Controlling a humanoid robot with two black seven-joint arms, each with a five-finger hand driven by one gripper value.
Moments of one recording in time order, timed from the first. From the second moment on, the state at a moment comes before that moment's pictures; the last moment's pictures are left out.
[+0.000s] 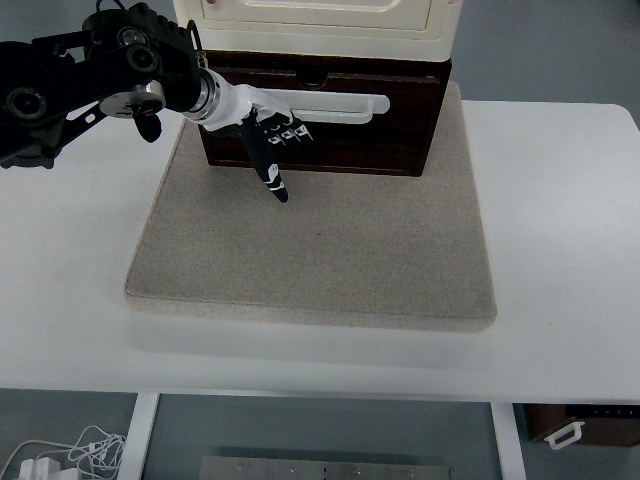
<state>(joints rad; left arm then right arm) -1.40 0.42 -0.20 -1.07 0.63 -0.44 0.56 -0.01 0.00 -0.01 0.18 -0.04 -0.05 0.03</state>
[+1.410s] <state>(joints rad) -1.38 0.42 -0.39 -1.08 0.54 -0.60 0.43 -0.01 0.00 -0.01 0.18 -0.04 -0.05 0.03</state>
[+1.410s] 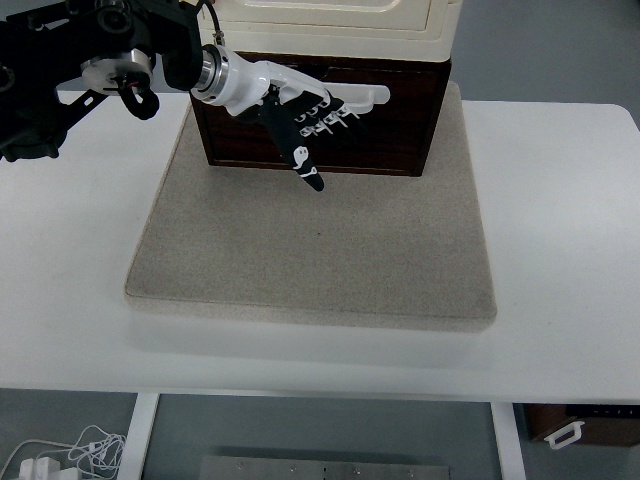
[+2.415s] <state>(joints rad) -1.36 0.38 -1.16 -1.02 0.45 -0.23 -0.07 -0.01 0.00 -0.01 0.18 -0.04 -0.05 0.03</state>
